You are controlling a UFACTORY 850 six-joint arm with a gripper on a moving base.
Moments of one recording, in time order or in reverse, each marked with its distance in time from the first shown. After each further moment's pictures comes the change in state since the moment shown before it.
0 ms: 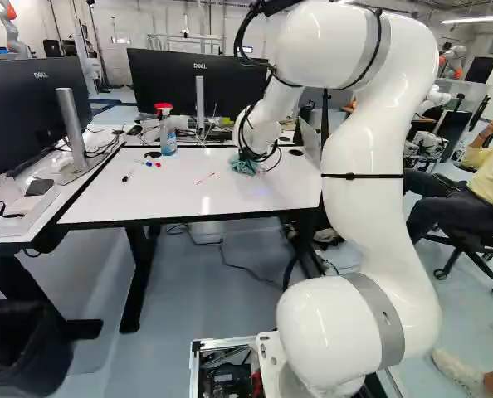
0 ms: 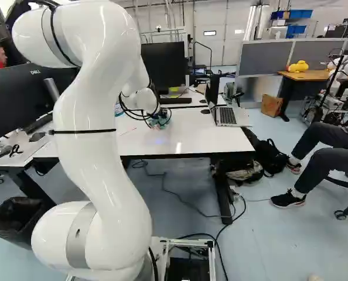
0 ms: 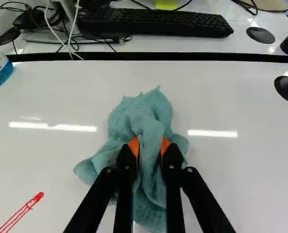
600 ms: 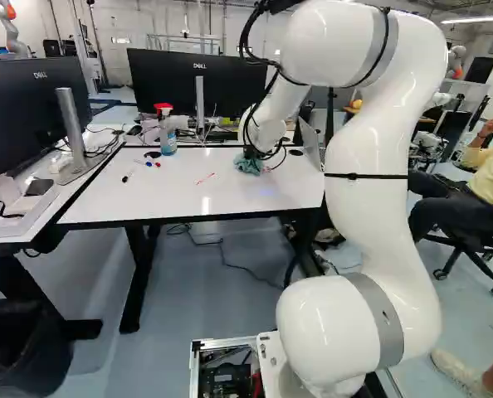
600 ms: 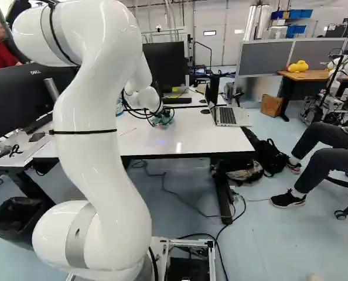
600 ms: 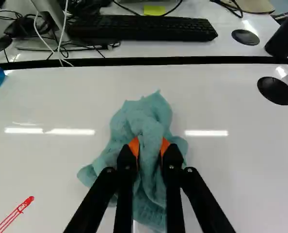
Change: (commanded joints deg) arm -1.0 1.6 0.1 0.0 -0.3 0.0
